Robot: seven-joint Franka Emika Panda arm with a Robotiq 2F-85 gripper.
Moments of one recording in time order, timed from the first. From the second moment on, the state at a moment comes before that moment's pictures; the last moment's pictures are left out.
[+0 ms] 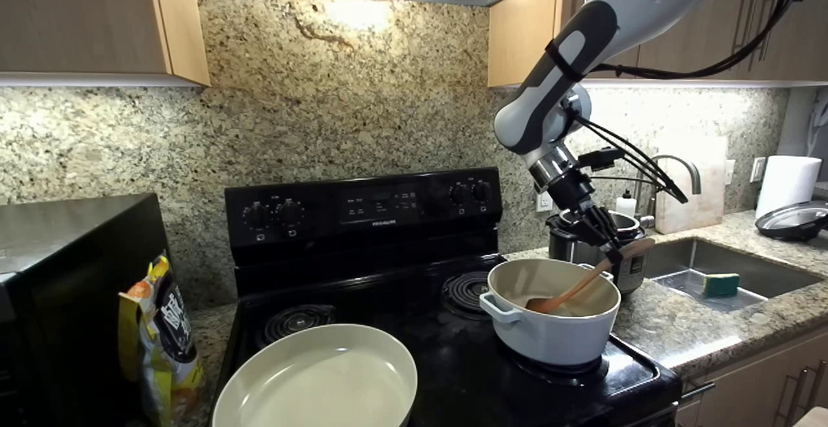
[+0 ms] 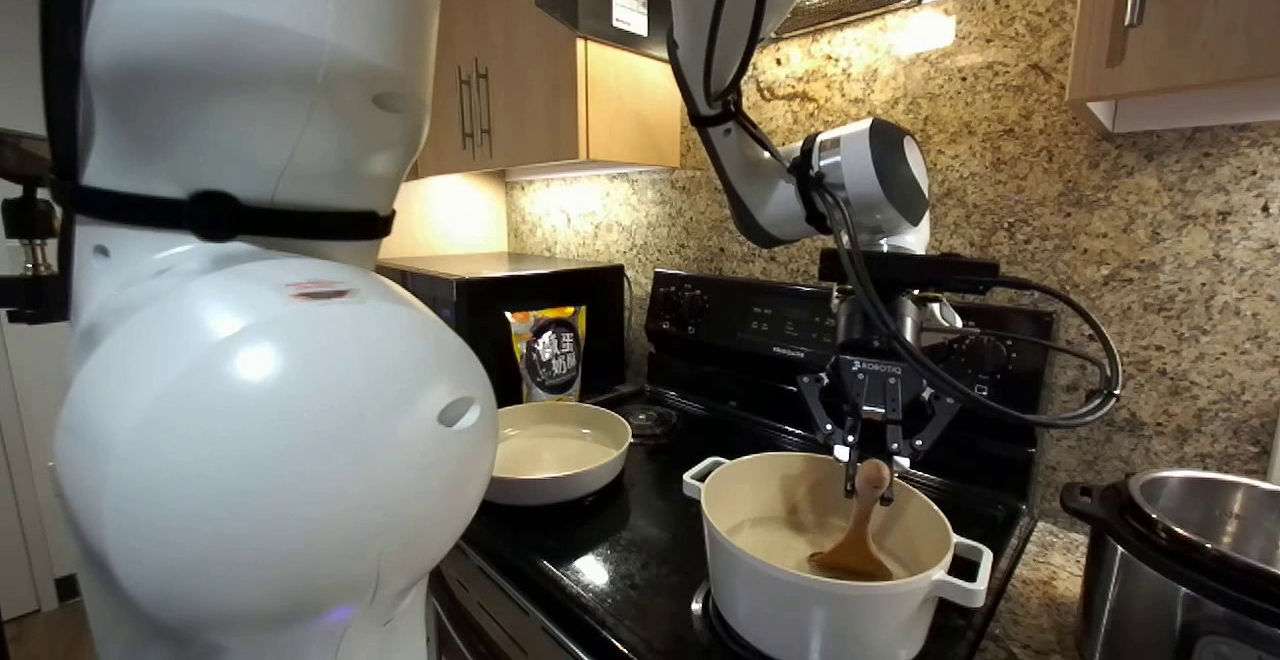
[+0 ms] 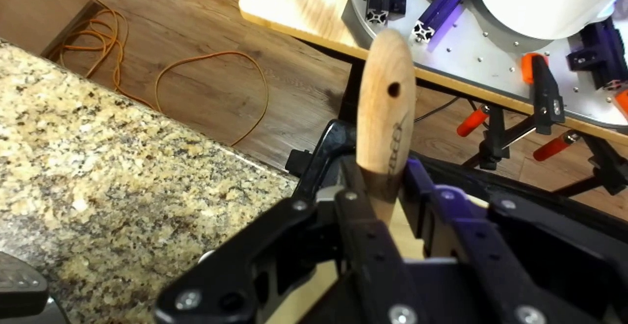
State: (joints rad) arm -0.09 0.15 -0.10 -2.13 -0.30 1.62 -0.40
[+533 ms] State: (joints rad) arm -0.09 0.04 -0.09 -2.23 -0.33 1.61 -0.38
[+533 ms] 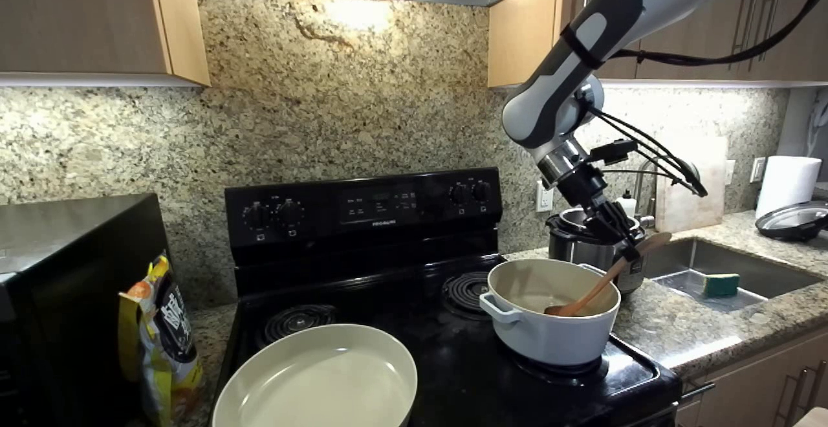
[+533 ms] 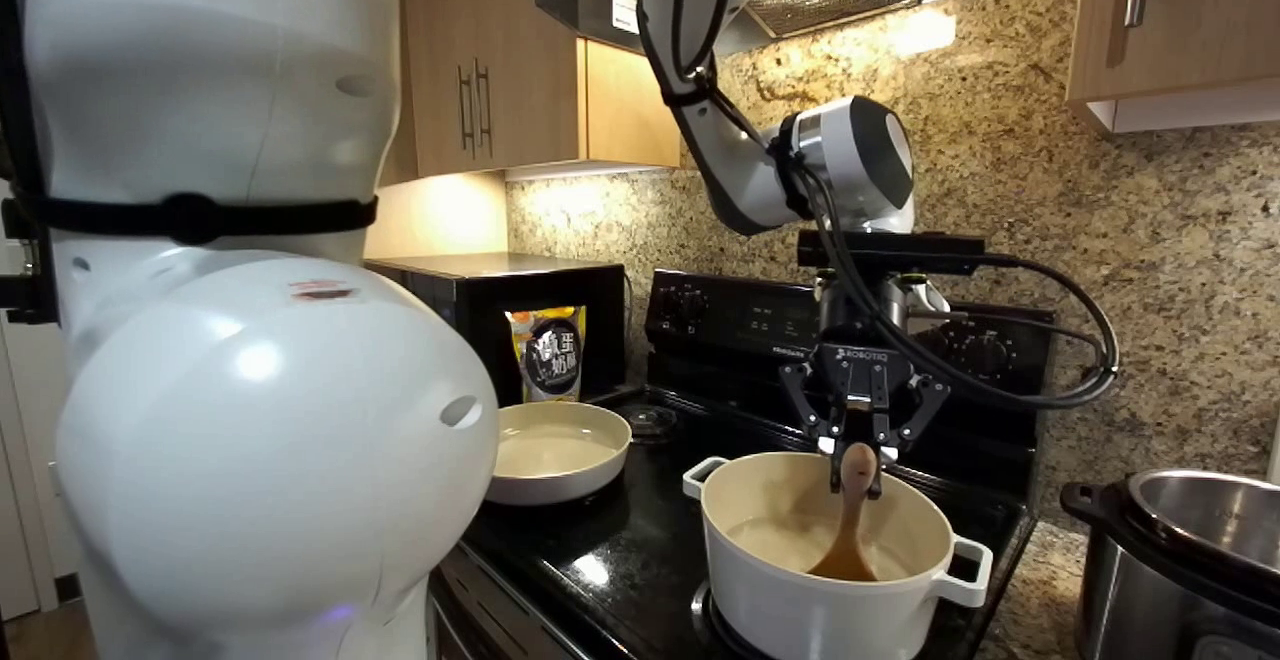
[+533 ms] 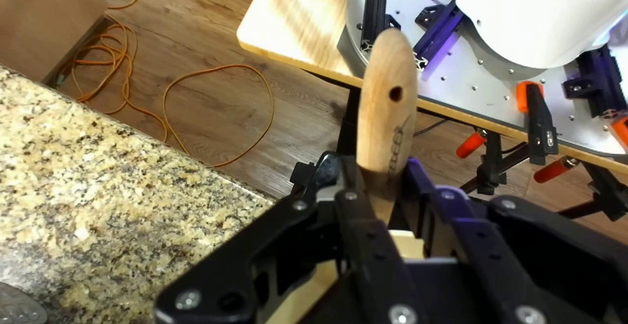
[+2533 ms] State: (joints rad) arm -0.07 0.12 -0.08 -2.13 -0.34 1.57 -0.37
